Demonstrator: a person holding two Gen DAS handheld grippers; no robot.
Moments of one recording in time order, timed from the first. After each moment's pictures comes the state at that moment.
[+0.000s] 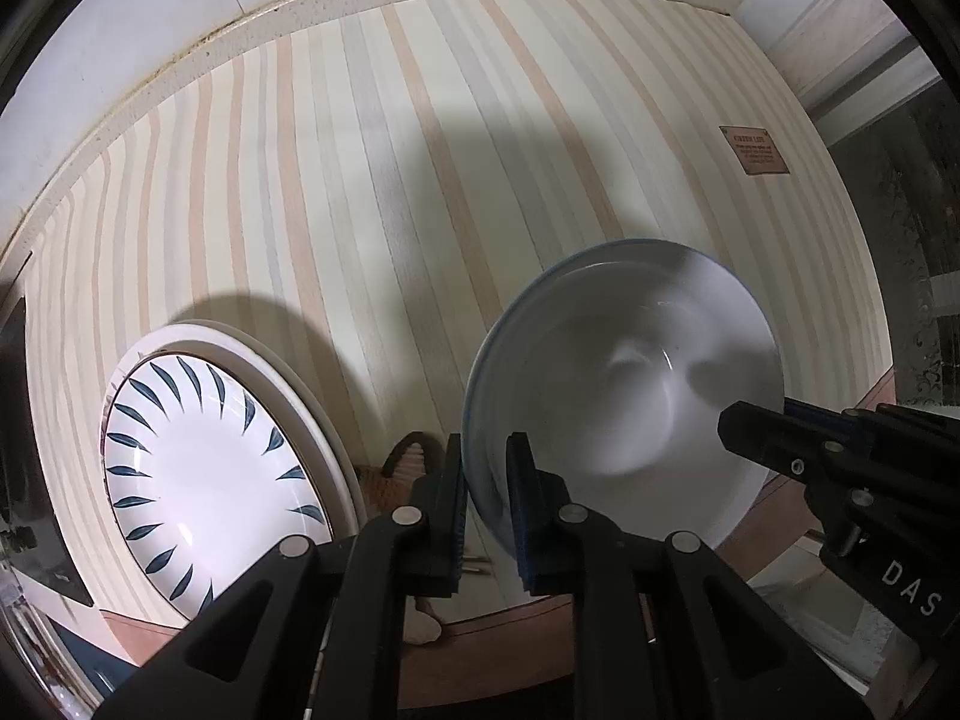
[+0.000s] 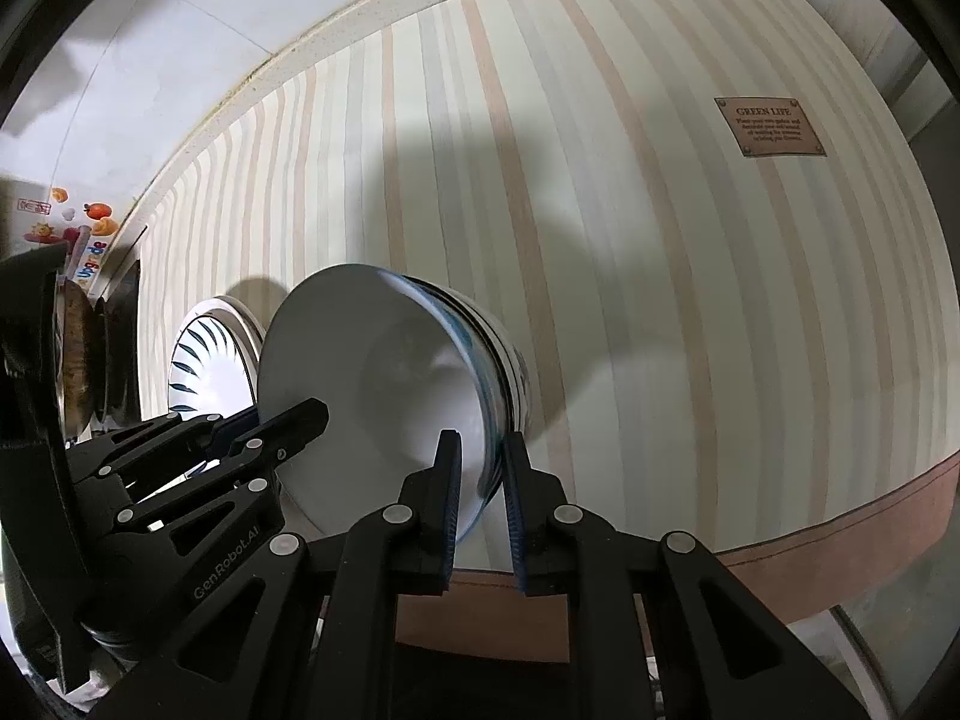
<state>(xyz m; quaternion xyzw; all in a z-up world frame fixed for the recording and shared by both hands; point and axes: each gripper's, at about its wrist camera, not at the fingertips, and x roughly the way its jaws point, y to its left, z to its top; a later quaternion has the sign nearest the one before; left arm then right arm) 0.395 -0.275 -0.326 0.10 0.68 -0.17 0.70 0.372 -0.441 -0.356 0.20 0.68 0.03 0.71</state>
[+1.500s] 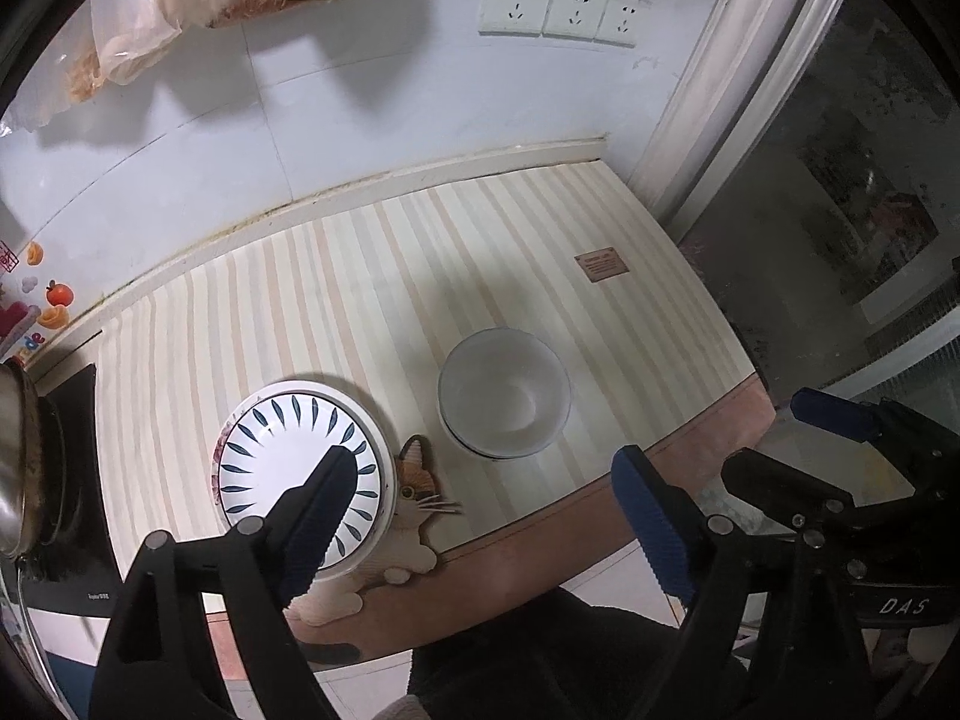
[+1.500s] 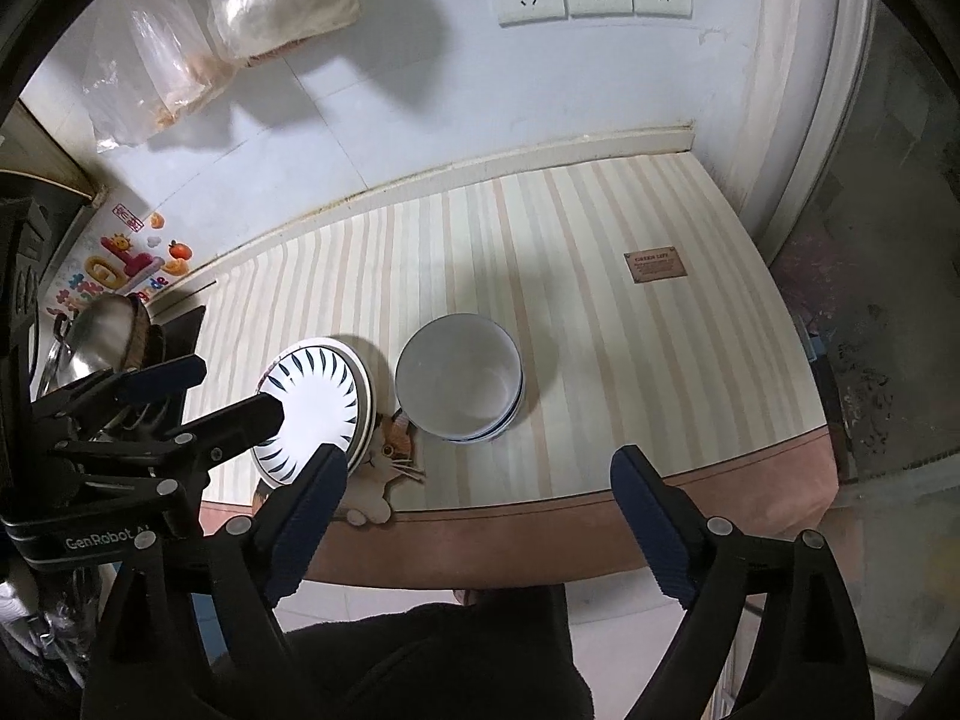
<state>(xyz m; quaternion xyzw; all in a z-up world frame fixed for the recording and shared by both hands) 0.302 -0.231 -0.129 0.07 0.55 -0.24 0.80 0.224 -0.426 -0.147 0.14 0.53 -0.01 0.83</state>
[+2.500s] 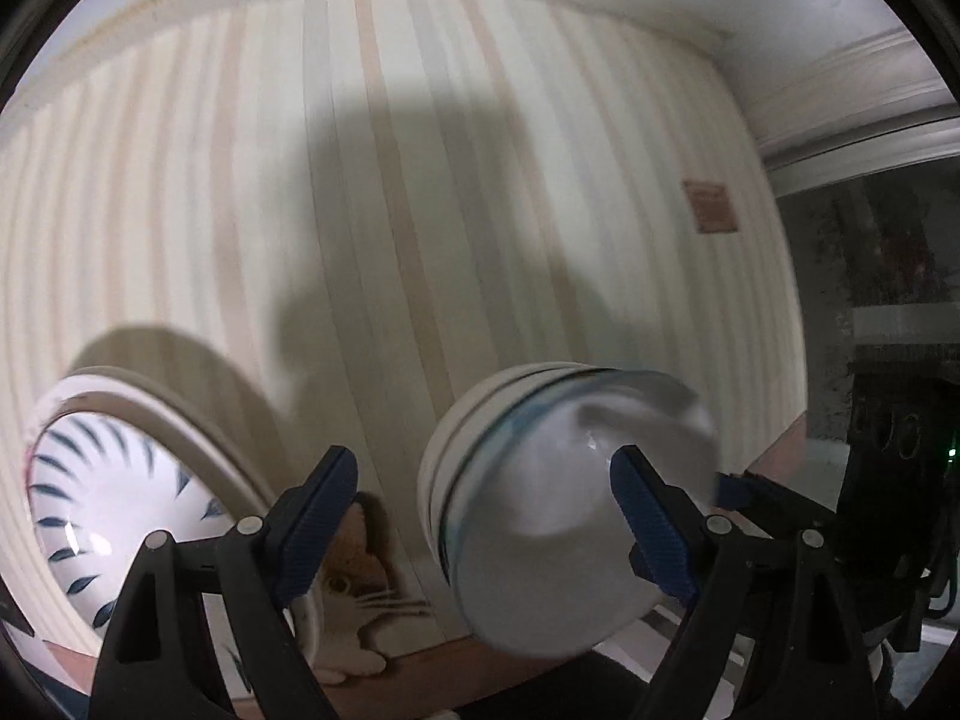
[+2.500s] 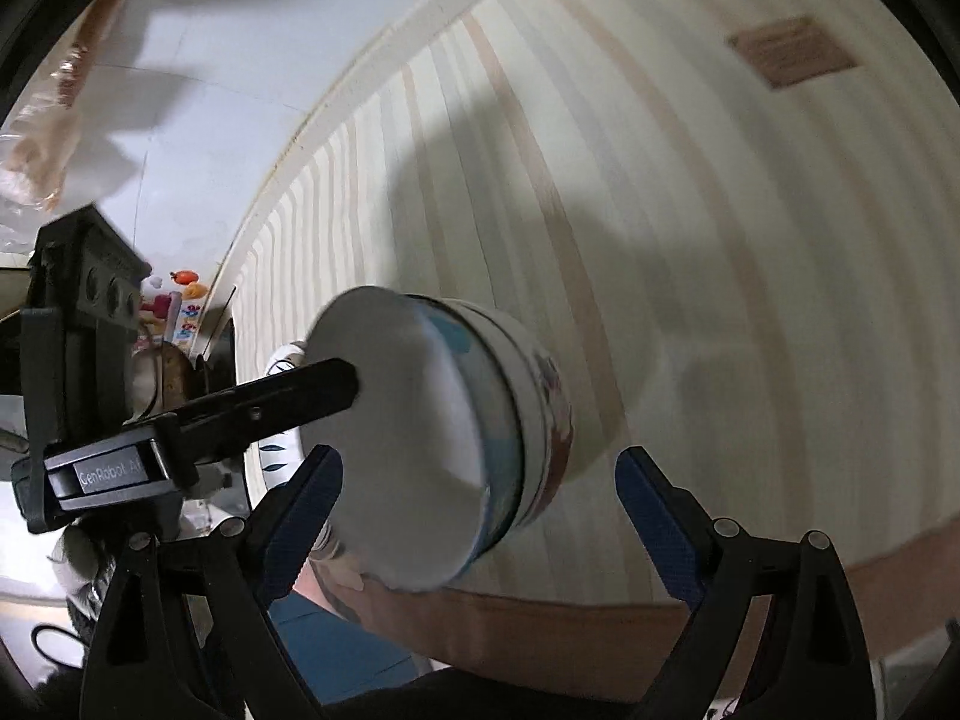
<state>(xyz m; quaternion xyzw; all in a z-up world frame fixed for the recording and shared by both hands) 0.439 -0.271 -0.345 -0.01 0.72 -0.23 0.66 0.349 -0.479 -0.397 0.35 0.61 0.11 0.71</state>
